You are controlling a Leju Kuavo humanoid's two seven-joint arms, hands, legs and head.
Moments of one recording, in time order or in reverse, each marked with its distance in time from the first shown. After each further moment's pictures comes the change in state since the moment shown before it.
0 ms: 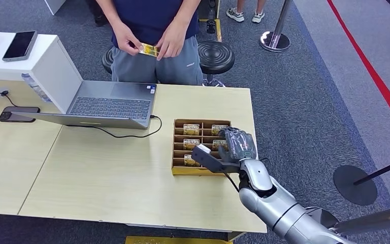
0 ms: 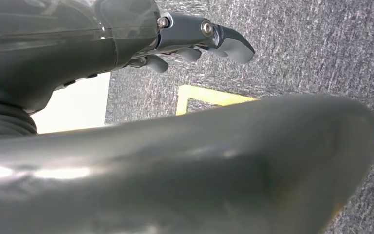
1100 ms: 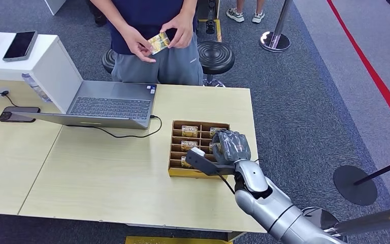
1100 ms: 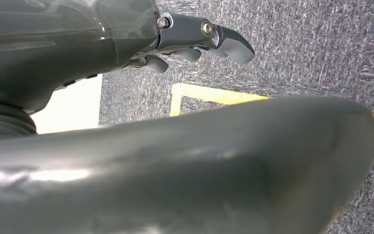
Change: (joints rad) left arm 0.000 0.000 0.000 0.000 0.000 0.000 0.000; right arm 0.003 0.000 -0.005 -0.002 0.011 0.010 -0.004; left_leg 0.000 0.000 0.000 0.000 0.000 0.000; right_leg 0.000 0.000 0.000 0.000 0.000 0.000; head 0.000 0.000
